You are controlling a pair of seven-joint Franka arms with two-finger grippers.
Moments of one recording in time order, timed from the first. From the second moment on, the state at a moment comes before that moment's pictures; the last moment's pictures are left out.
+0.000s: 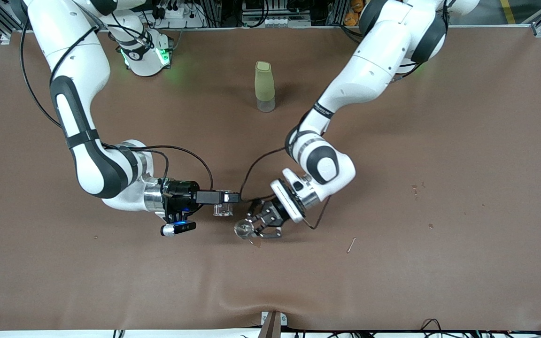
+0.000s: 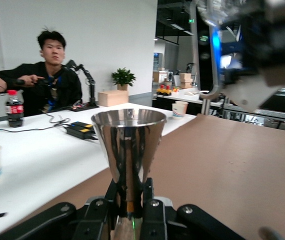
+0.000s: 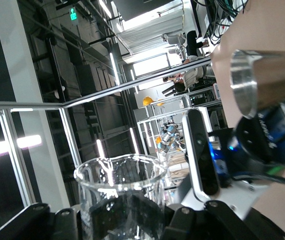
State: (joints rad) left arm -0.63 1.04 0.01 -1.08 -2.36 2.59 2.41; right arm 0.19 0.68 0.14 -1.53 1.86 1.83 -0.50
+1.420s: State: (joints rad) left arm -0.21 0.93 0.02 -1.45 -2.04 2.14 2.35; right arm -0.03 0.80 -0.03 -1.49 1.59 1.84 -1.48
